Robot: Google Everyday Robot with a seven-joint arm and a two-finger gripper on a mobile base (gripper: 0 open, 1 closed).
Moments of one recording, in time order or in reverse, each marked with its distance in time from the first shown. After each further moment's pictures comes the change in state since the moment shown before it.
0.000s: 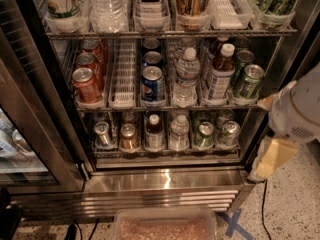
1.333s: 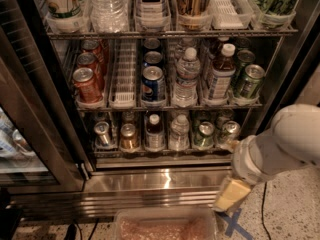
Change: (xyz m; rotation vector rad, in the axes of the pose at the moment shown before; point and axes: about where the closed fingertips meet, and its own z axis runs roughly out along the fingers) arm -0.011 0.058 0.132 -0.090 -0.145 0.044
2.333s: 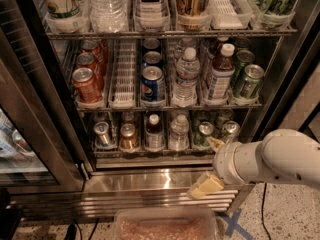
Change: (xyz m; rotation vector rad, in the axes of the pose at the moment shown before) arm -0.044 -0.017 0.050 0.103 -0.289 0.054
